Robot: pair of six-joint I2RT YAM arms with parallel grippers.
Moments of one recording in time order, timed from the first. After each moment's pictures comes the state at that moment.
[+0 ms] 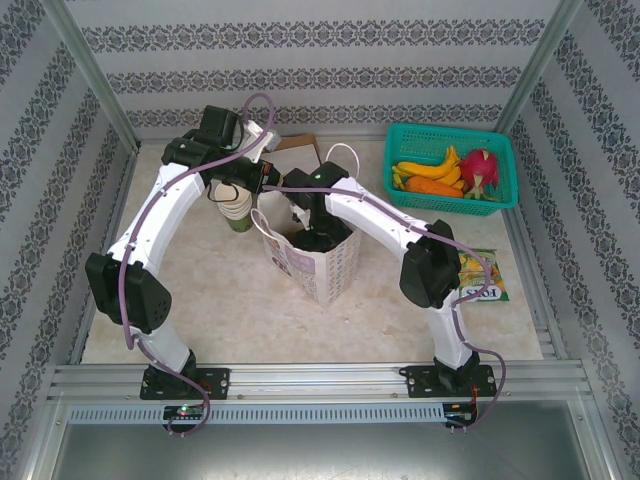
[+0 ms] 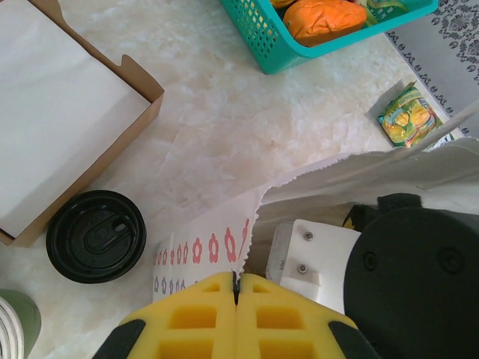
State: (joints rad) left arm -0.25 1.71 1.78 -0.99 0.55 0.10; right arm 0.77 2.11 2.02 -1.52 -0.14 0.29
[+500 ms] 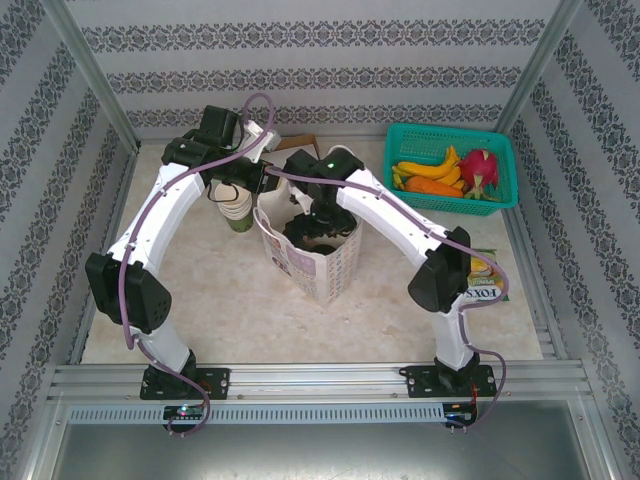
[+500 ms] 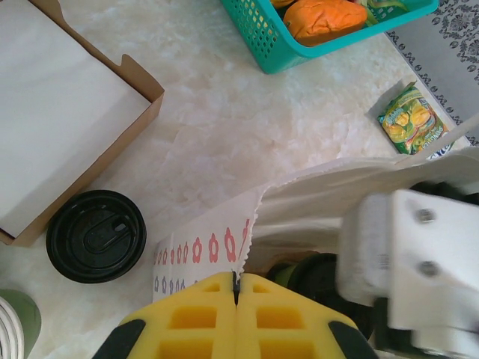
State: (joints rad) left arm -0.25 1.71 1.78 -0.99 0.55 0.10; right arm 0.77 2.02 2.13 -1.53 -0.12 0.29
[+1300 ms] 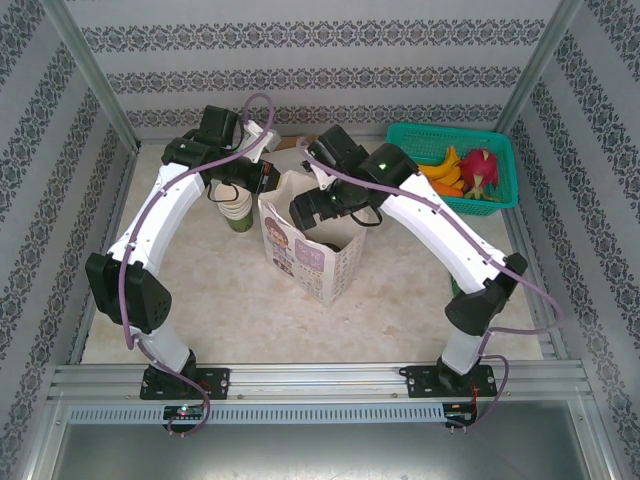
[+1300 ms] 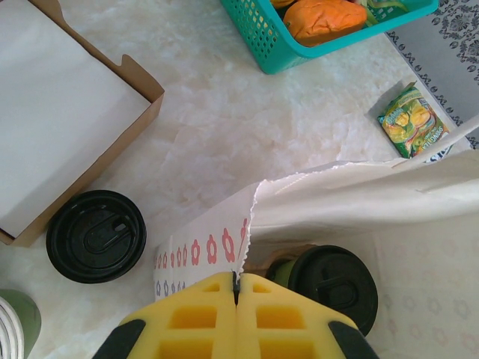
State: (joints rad) left arm -0.25 1.71 1.78 -0.99 0.55 0.10; right arm 0.77 1.75 2.05 -1.32 -0.02 0.30
